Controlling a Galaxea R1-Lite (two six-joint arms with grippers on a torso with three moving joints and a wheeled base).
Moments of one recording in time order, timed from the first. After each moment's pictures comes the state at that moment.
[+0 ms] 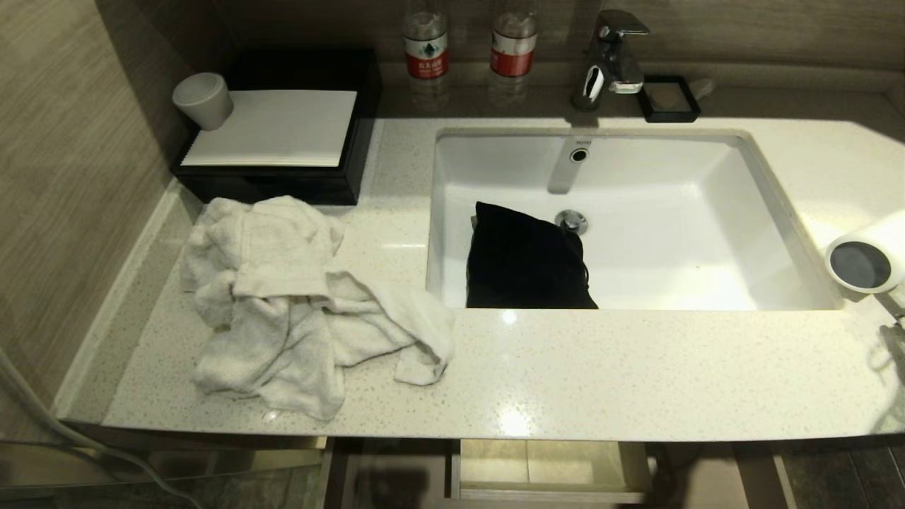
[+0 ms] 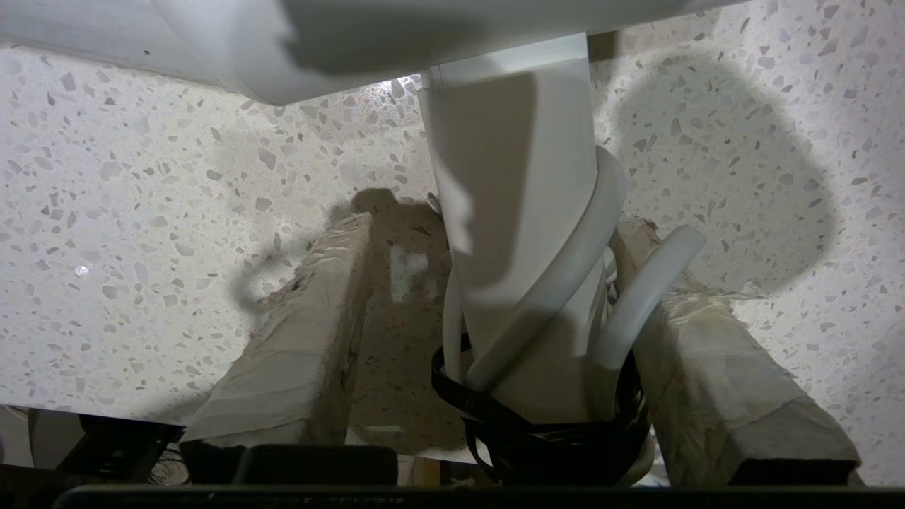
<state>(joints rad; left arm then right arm) 0.00 0.00 0.00 0.00 0.00 0.00 -0.71 1.51 -1.18 0.51 0.48 -0.72</state>
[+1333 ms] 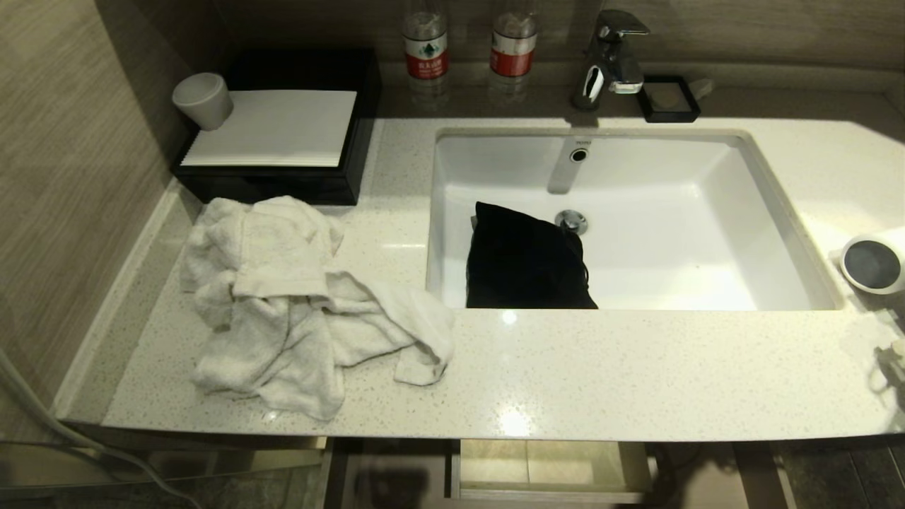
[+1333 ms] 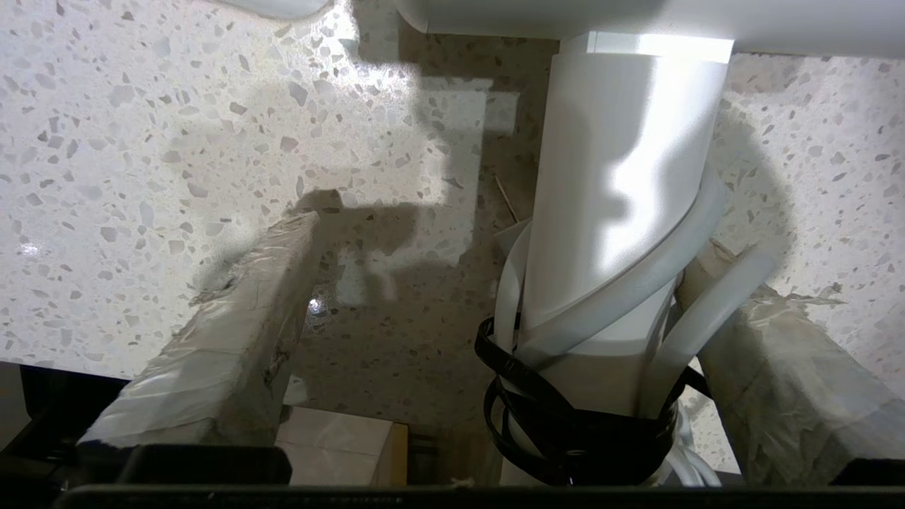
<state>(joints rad) 0.00 0.00 0.00 0.00 0.00 0.00 -0.71 1.45 -1.07 0.46 0.47 -0.80</state>
